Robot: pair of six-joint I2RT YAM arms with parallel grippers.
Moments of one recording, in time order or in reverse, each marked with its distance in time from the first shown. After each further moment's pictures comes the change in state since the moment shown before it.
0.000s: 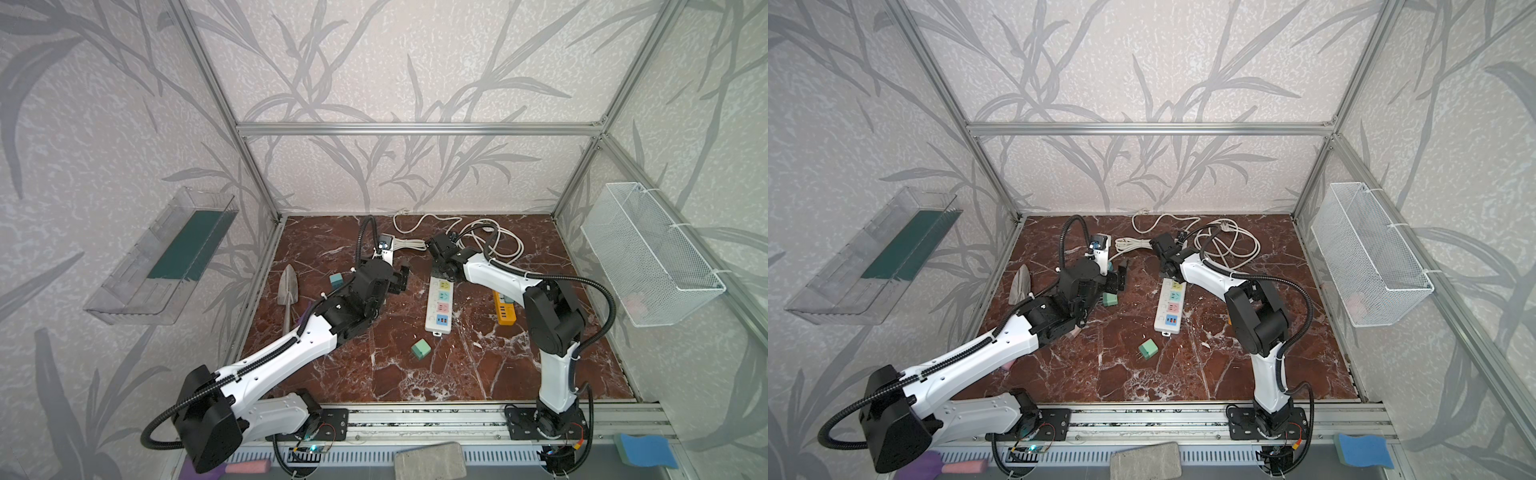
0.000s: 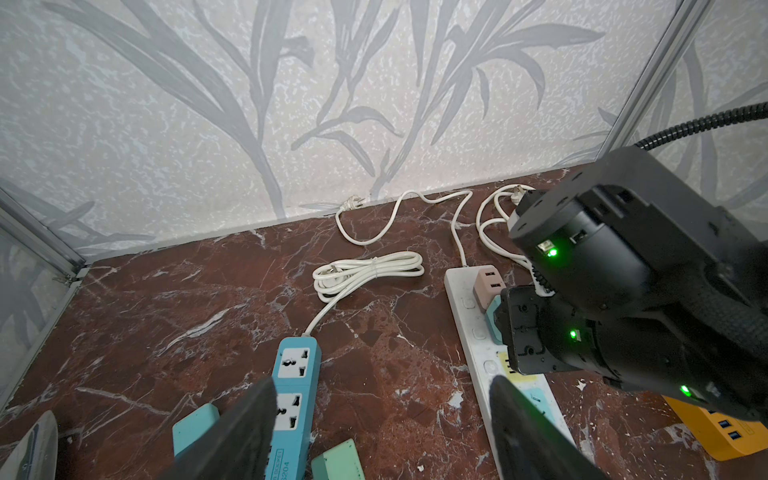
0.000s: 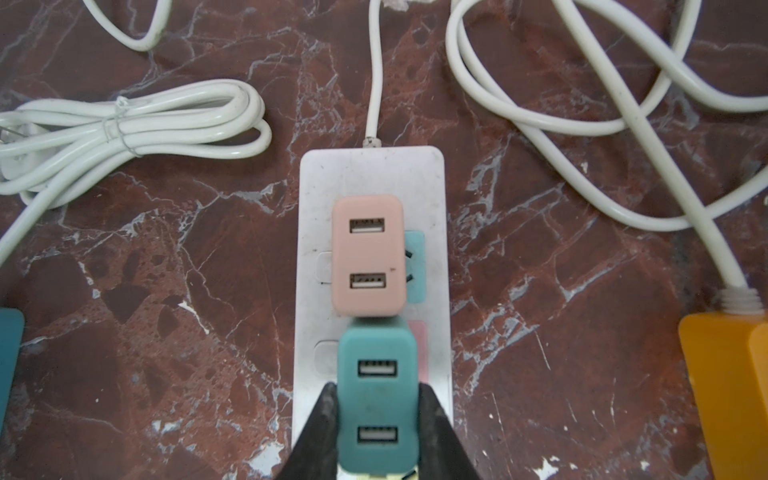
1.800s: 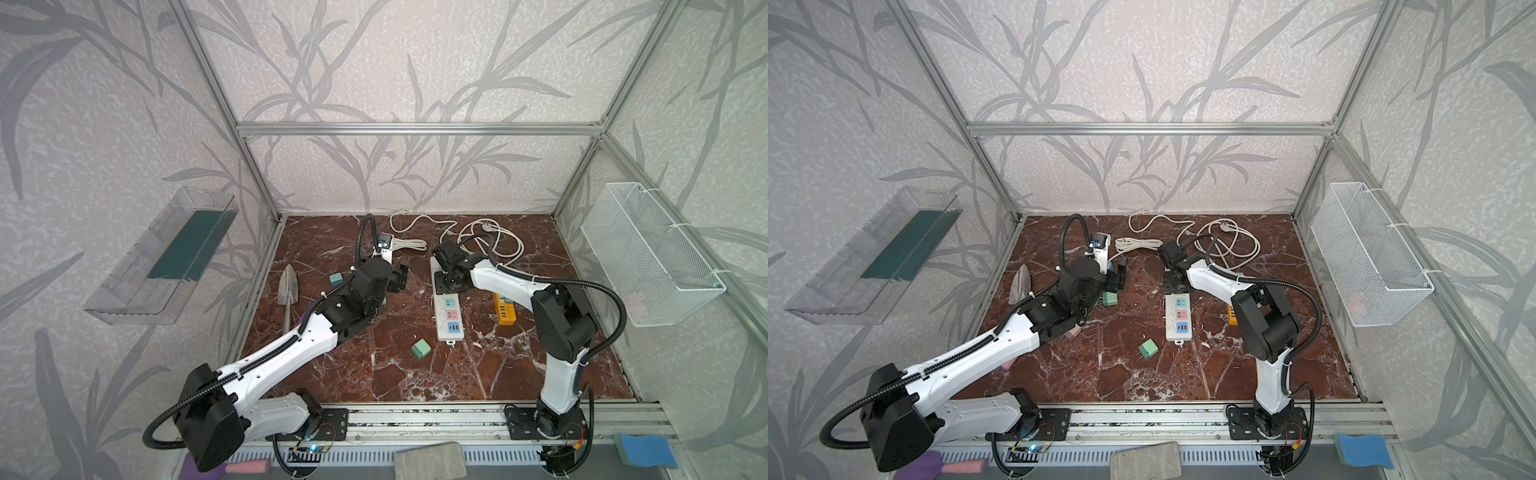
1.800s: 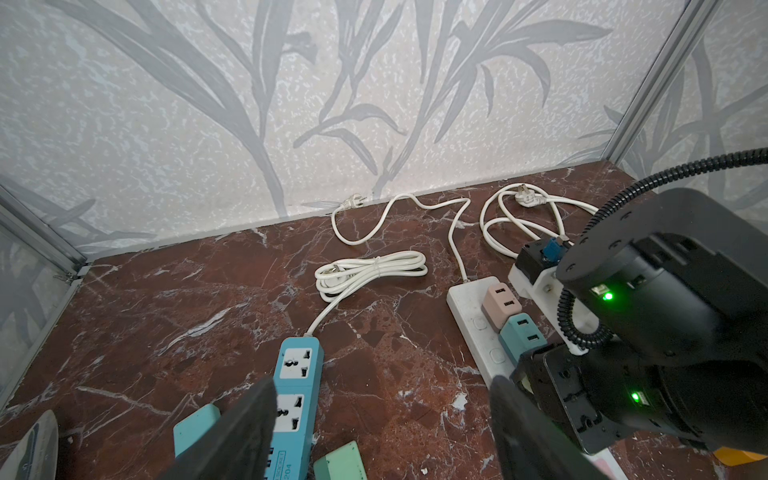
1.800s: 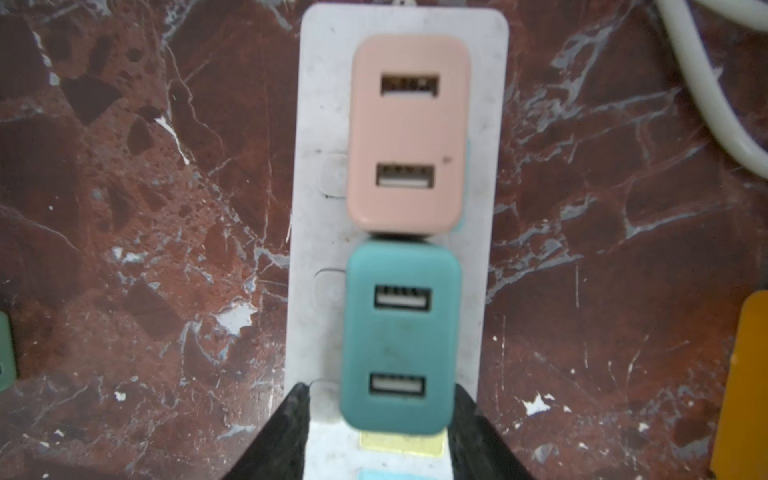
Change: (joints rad) left arm 0.016 0.011 -0.001 0.008 0.010 0.003; right arm -0.014 -0.089 -0.131 -0.066 -0.206 -0.203
